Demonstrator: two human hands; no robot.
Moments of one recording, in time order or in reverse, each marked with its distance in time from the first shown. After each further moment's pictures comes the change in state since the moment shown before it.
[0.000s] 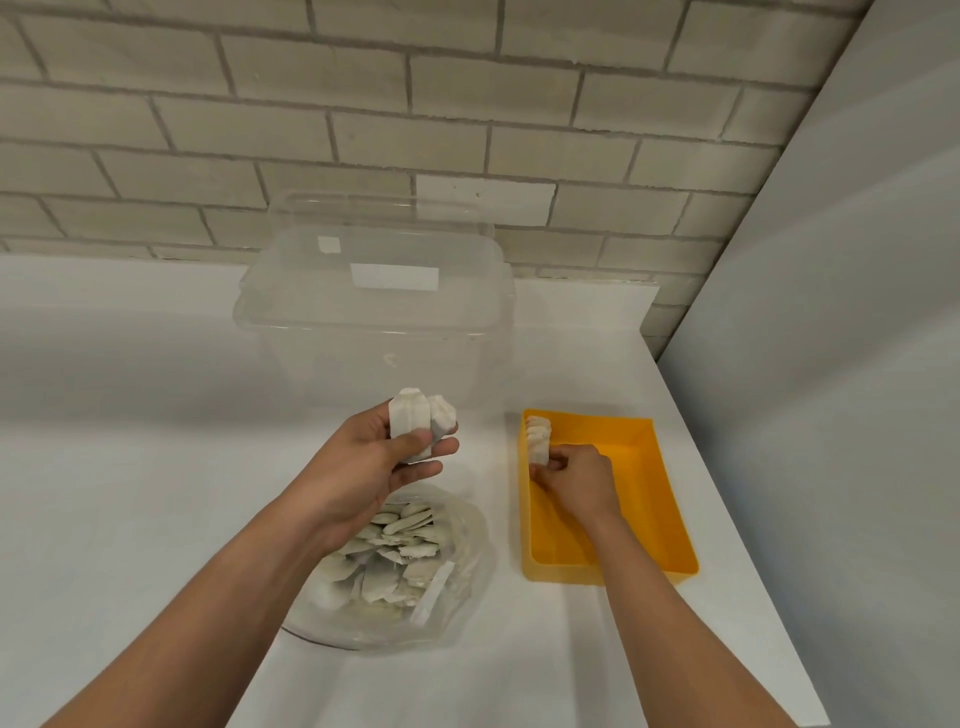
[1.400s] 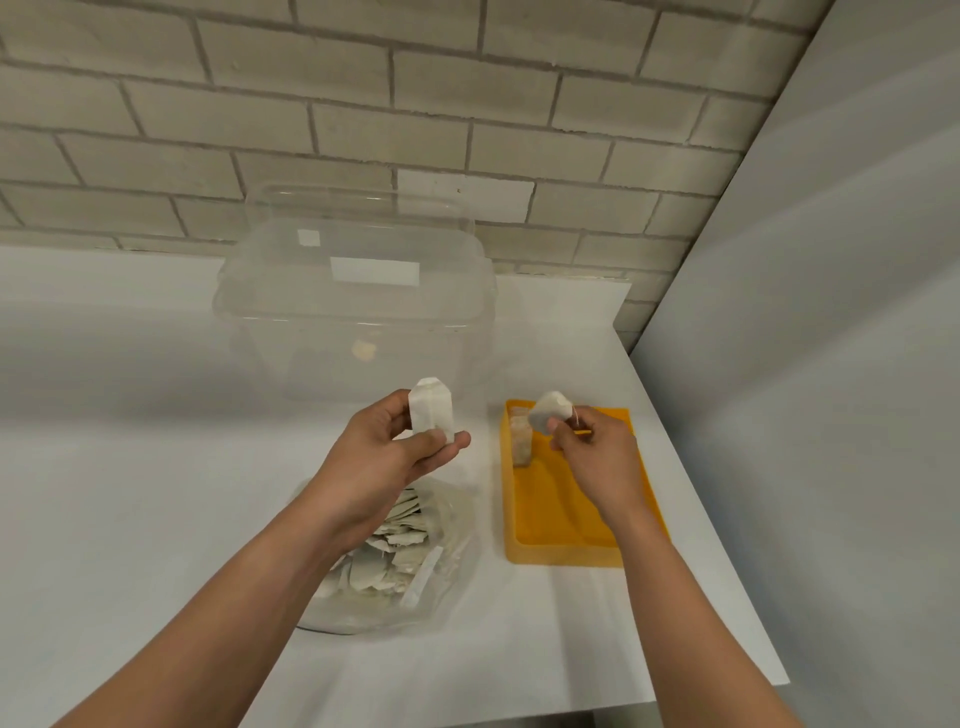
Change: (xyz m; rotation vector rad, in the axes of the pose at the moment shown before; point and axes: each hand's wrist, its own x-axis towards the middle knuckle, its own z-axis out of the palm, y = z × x) left_hand -0.009 -0.006 0.020 -0.081 -0.023 0.068; right_hand -0.037 -0.025 -0.056 0.259 0.180 -0.082
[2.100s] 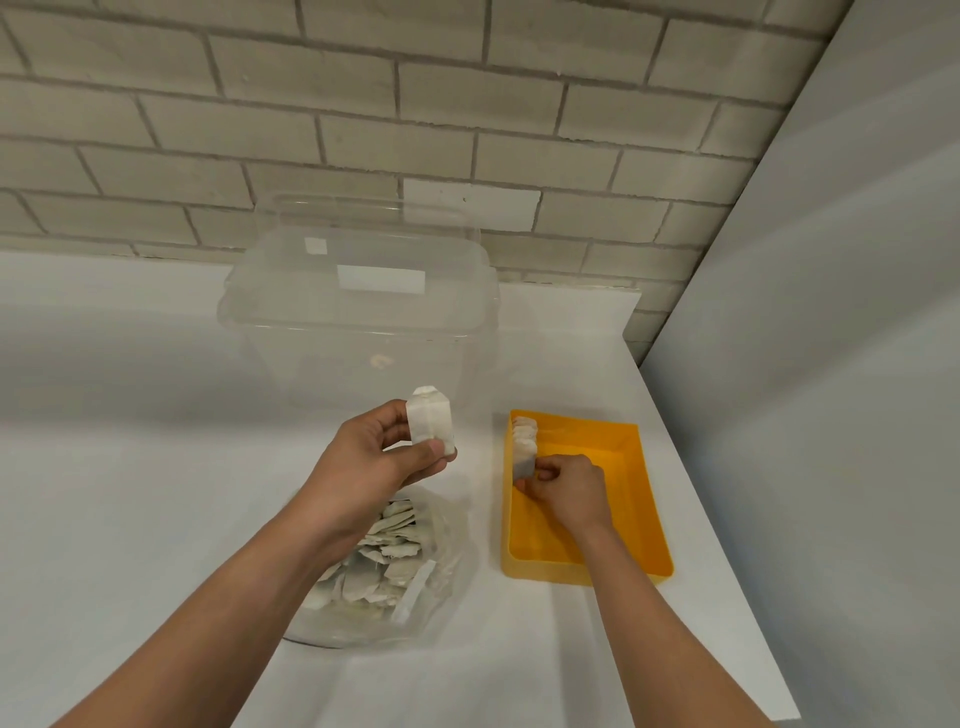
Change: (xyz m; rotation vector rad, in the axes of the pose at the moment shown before) left_hand -0.001 0.001 0.003 0.113 0.070 0.039; right_hand 0.012 0.044 0.039 -0.217 -0.174 0.112
